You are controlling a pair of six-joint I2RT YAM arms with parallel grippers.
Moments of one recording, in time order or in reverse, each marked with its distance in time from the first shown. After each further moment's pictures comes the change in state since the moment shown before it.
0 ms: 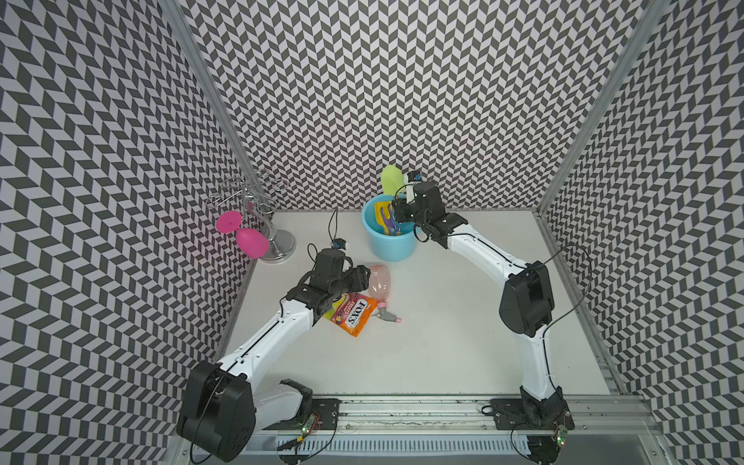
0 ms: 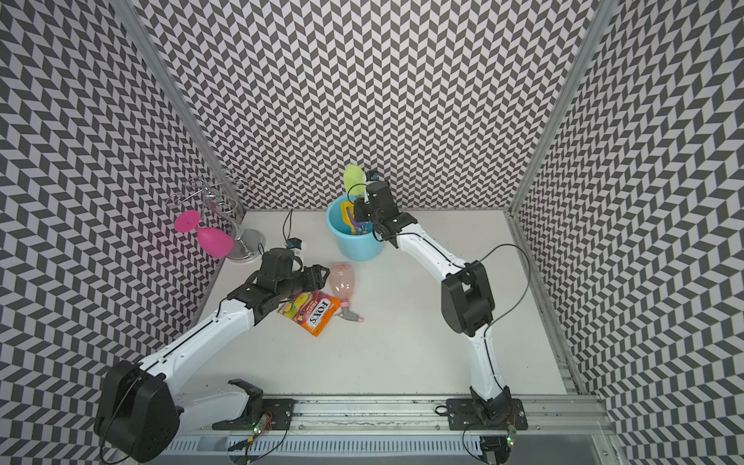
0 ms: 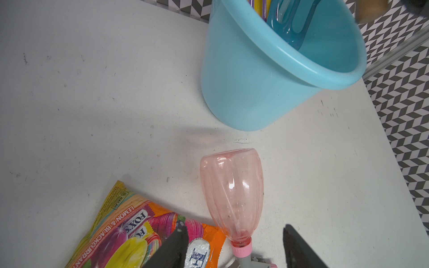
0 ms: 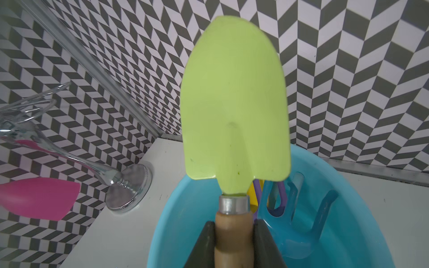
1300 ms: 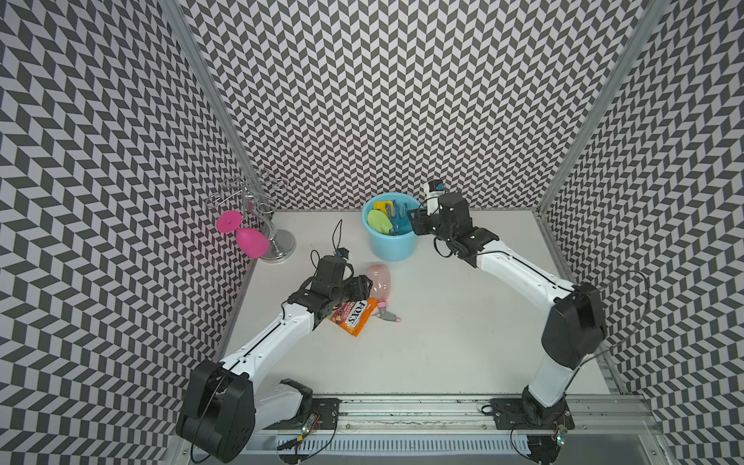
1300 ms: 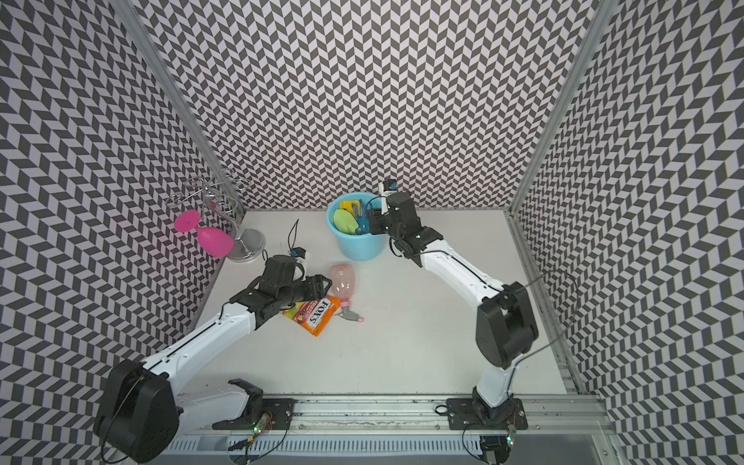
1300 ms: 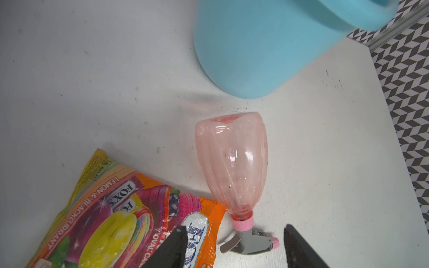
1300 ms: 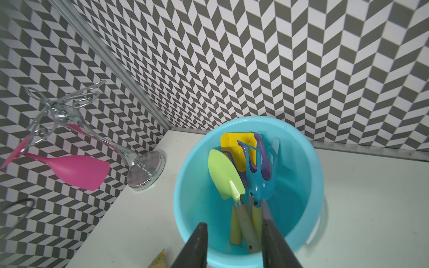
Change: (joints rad) left arm -0.025 -0.003 -0.072 -0.027 0.071 -0.005; right arm -0.003 -0.449 -0.496 0.082 -0.015 0.013
